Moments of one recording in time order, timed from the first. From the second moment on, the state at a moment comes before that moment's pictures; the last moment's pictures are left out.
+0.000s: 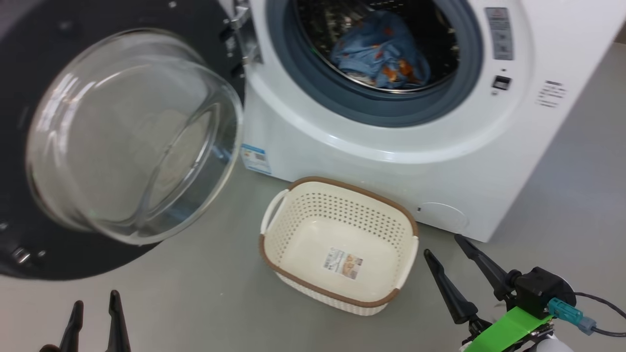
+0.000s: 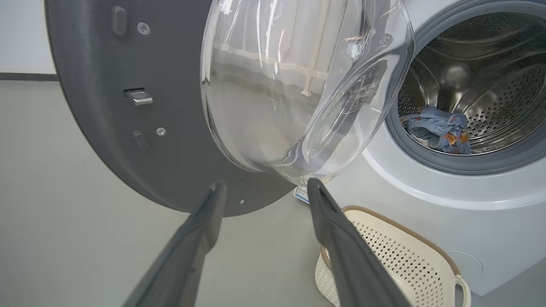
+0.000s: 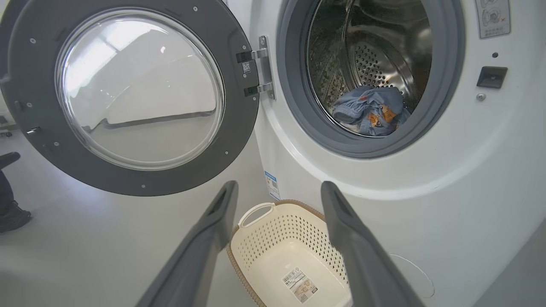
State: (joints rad) left arm 0.03 0.05 0.13 0.25 -0.33 -0.12 -0.26; right arm -0.11 -0.29 0.31 0.16 0.38 0.13 -0.26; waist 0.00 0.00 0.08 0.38
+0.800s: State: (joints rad) left arm 0.03 0.03 0.13 0.22 -0.36 -0.11 -0.26; right arm -0.11 -0.29 0.32 0.17 0.39 0.13 -0.26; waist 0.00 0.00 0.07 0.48
